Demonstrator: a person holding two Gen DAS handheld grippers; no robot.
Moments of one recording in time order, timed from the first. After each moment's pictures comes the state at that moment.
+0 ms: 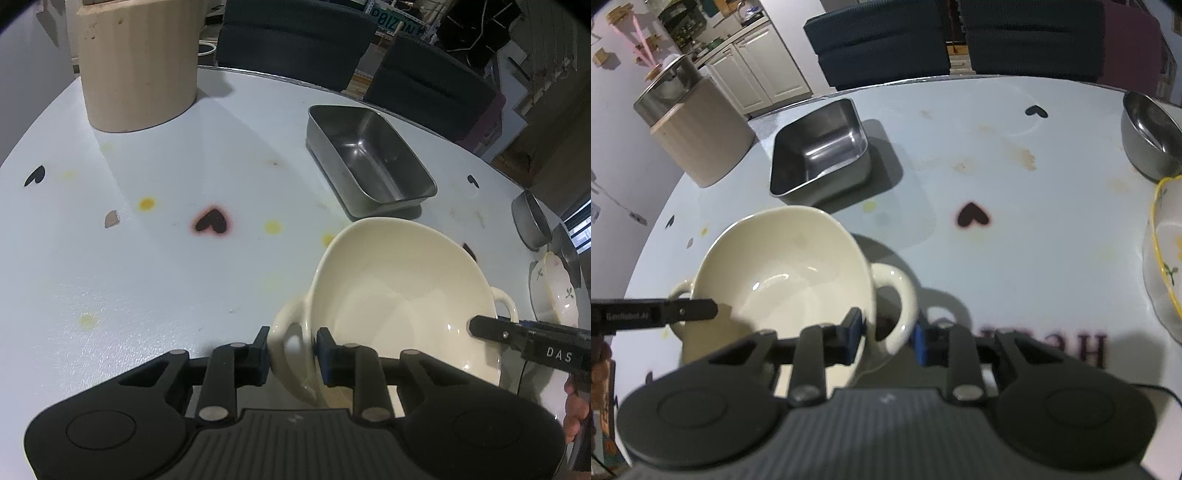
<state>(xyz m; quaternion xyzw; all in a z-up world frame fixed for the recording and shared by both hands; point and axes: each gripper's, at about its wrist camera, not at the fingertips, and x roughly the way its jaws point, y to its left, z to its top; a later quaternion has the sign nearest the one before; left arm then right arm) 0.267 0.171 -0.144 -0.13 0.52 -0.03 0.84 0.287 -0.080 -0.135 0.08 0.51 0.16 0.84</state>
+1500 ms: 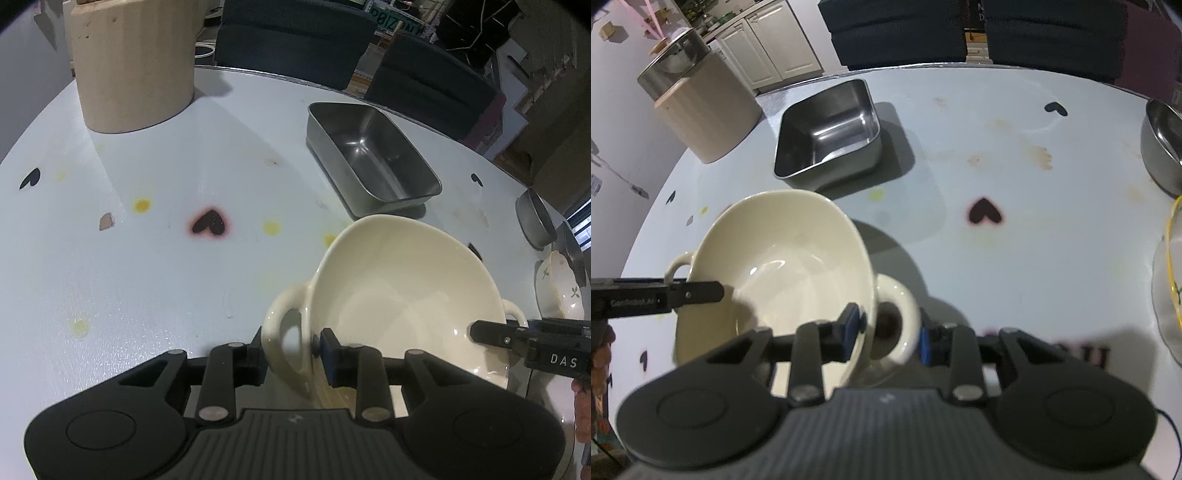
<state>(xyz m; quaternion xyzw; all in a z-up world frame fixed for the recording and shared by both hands) 0.273 0.170 -0.151 -0.13 0.52 -0.02 0.84 0.297 -0.071 -0.138 0.04 0.54 0.18 0.82</state>
